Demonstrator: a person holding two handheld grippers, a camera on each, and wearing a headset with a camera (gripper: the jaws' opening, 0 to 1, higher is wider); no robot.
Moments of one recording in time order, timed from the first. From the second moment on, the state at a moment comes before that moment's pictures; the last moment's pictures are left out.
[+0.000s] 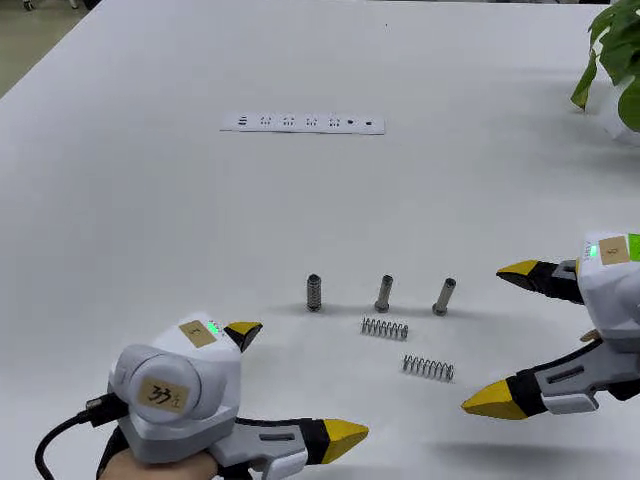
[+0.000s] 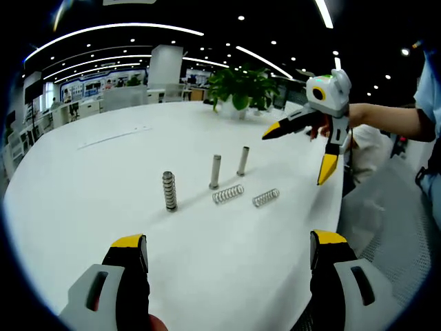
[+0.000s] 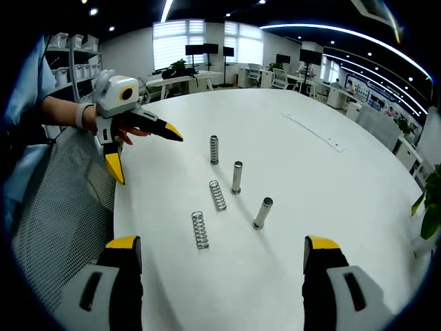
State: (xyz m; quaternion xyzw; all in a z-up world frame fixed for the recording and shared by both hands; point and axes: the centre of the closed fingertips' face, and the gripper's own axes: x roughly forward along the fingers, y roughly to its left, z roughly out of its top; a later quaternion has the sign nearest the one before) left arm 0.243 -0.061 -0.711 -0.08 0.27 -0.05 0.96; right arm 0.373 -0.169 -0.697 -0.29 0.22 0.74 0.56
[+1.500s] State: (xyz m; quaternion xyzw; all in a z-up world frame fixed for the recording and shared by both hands) left arm 0.334 -0.079 -0.714 0.08 0.34 -0.19 0.92; right arm 0.390 -0.246 -0.723 -0.24 0.29 0.68 0.63
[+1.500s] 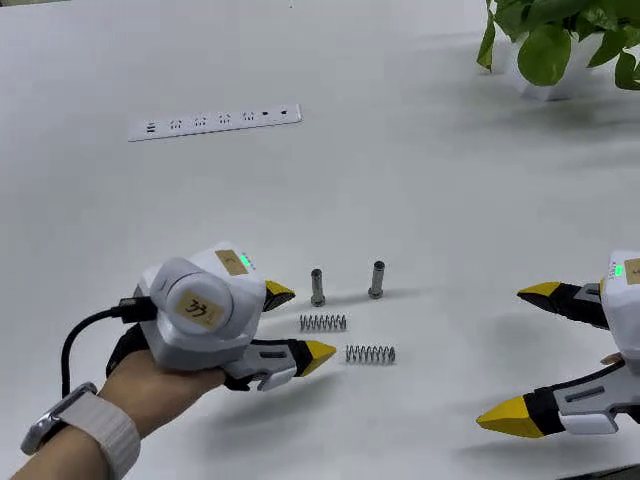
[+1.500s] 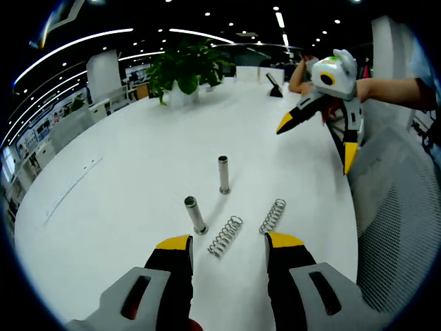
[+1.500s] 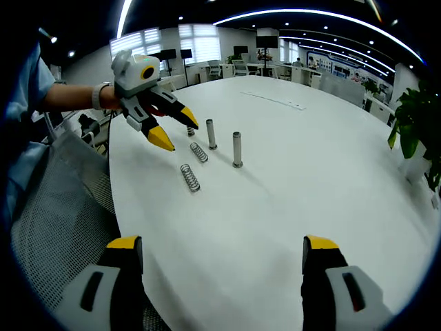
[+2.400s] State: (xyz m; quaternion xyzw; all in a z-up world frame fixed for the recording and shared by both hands) left arm 0.339 -0.084 -0.749 0.10 0.42 -0.21 0.88; right arm 0.384 -0.252 -0.728 -0.23 0.30 0.67 0.64
